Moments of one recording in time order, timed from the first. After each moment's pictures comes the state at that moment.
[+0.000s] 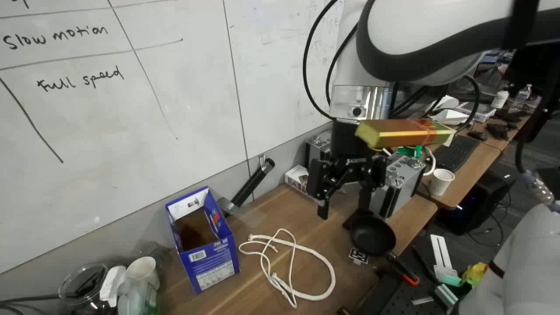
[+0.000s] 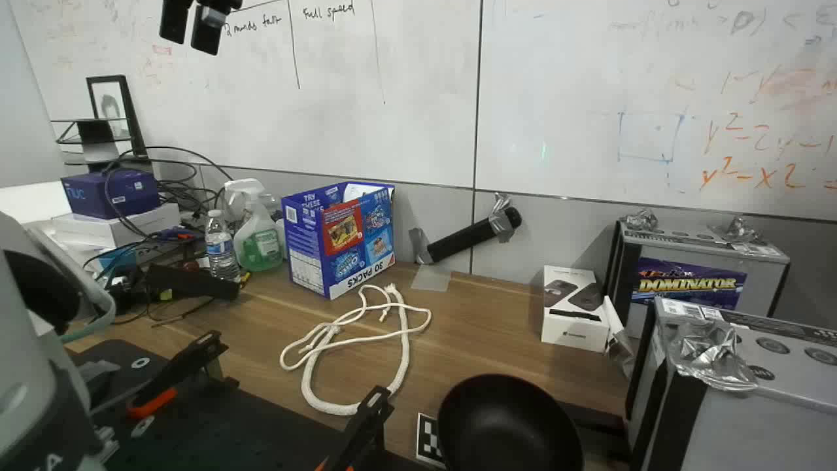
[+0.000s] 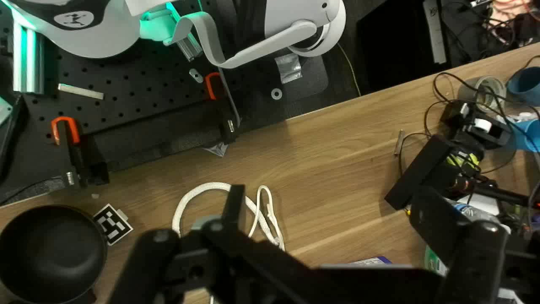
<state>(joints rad) 0.10 -0.76 0.10 -2.59 0.35 1.67 0.35</state>
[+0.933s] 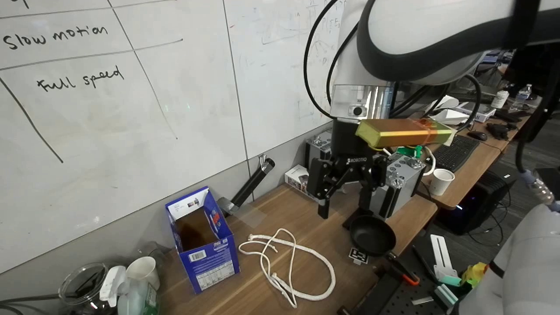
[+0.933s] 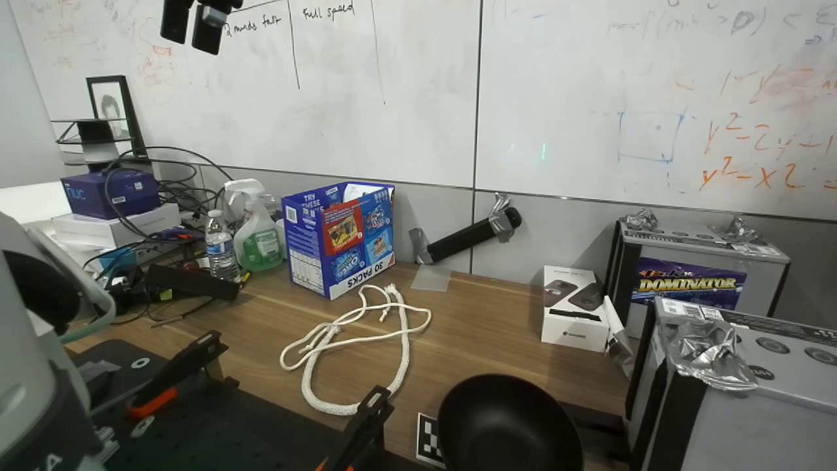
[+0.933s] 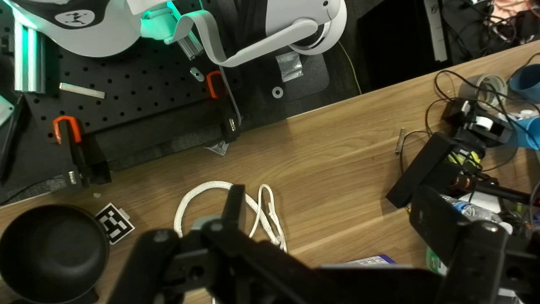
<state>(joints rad) 0.09 -0.76 0.11 -2.59 0.35 1.67 0.35</state>
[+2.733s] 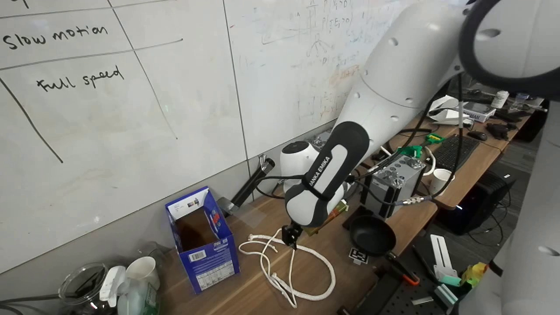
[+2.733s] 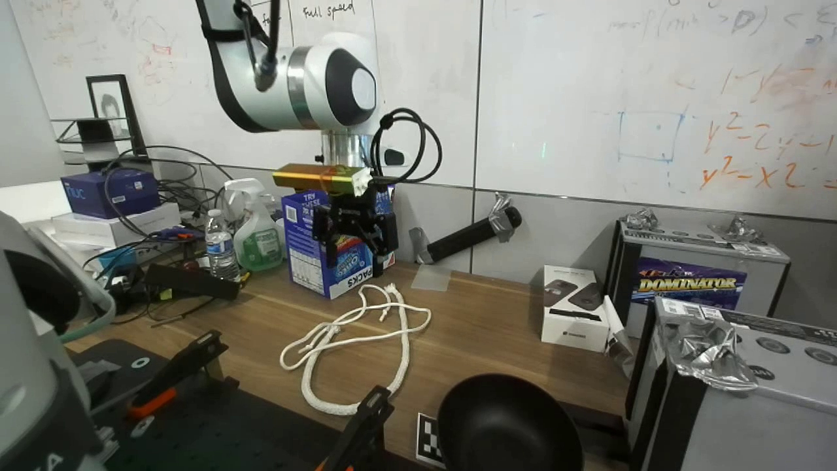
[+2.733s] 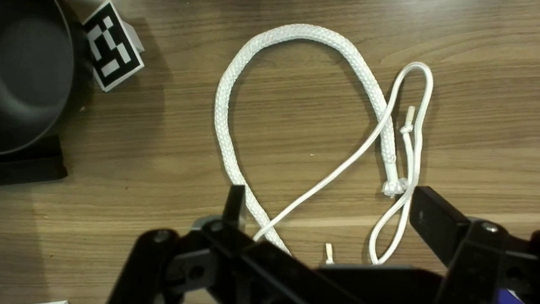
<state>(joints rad) 0.08 0.26 0.08 -2.52 -0.10 2.67 0.25</state>
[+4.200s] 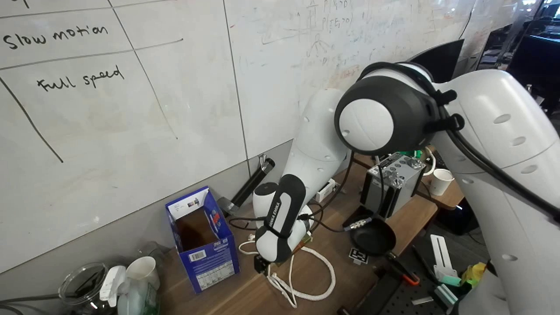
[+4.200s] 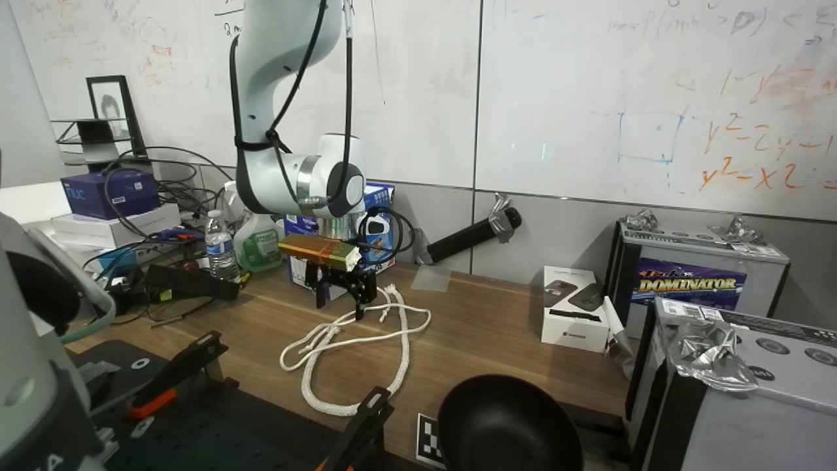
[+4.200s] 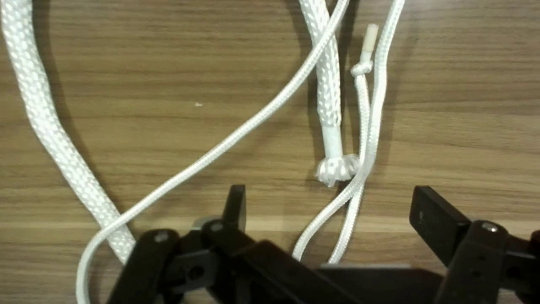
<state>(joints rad) 0.18 0.75 0.10 -2.18 -0.05 2.86 0.22</state>
